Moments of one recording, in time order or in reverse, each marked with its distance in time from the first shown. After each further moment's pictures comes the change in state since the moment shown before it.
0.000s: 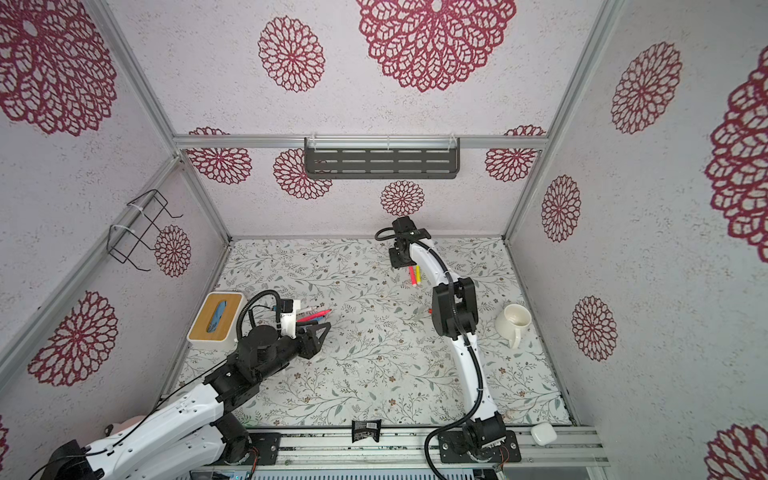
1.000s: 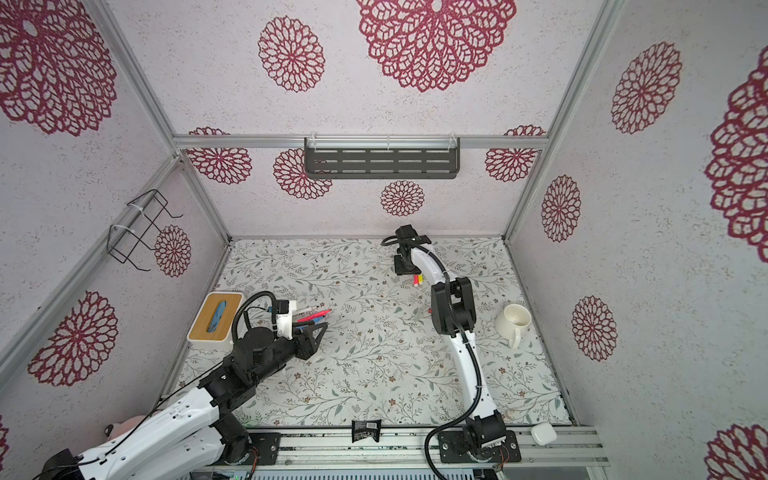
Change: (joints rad) left arm 0.000 -0.051 0.000 -0.043 -0.024 0.003; right arm -0.031 0.085 -0.001 -0.011 0.062 0.123
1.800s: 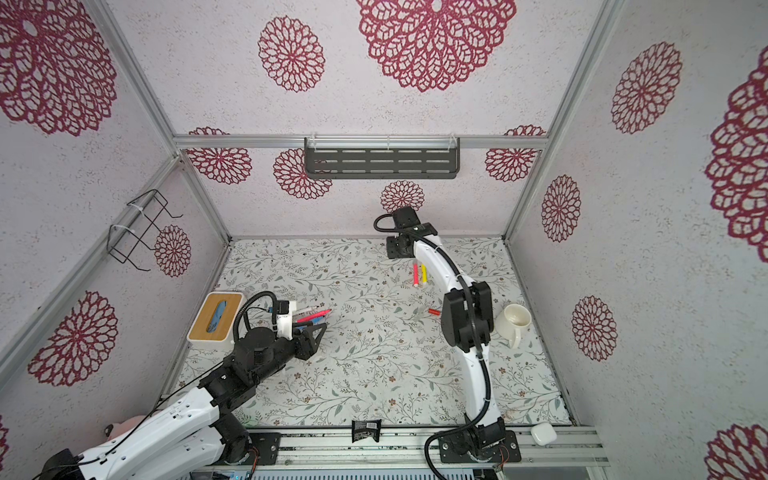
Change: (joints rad) left arm 0.008 0.011 0.004 -0.026 -0.021 0.012; right arm 0.076 -0.448 -0.251 0.125 -0.064 -0.002
